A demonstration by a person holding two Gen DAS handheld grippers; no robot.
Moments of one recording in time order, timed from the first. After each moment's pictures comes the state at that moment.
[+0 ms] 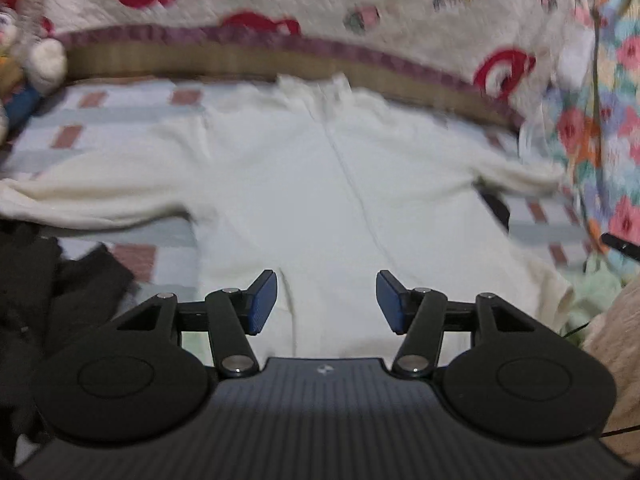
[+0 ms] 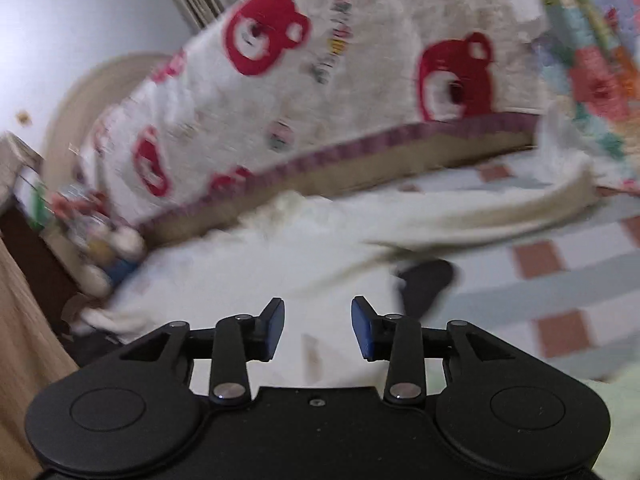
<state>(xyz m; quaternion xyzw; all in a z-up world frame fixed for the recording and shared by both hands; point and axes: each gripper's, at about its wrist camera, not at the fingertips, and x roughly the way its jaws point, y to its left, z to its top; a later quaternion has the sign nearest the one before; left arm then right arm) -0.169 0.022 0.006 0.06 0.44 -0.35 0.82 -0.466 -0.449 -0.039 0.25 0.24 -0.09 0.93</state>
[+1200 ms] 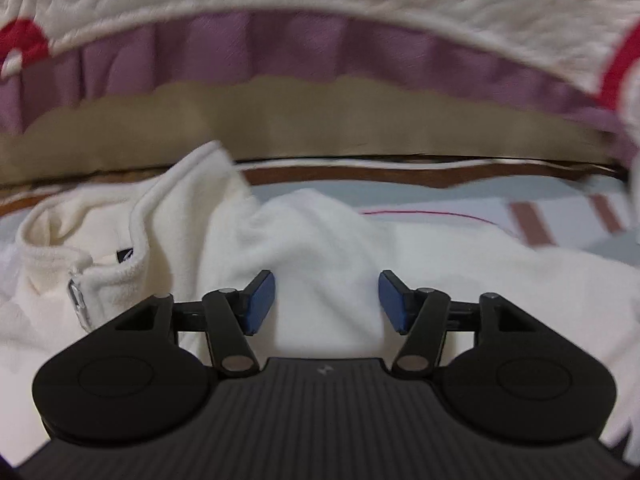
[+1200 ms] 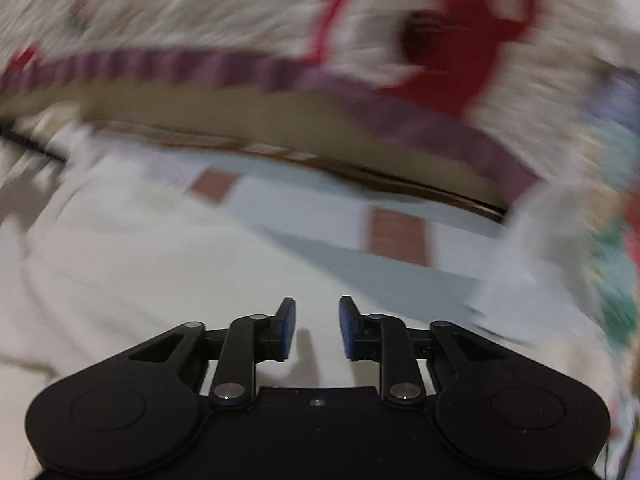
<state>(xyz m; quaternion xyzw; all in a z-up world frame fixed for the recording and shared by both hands) 0.118 -0.414 -0.157 0.11 0.44 -0.33 0.82 -0.180 -0.671 -0.114 0.04 0.38 -0.22 0.90</state>
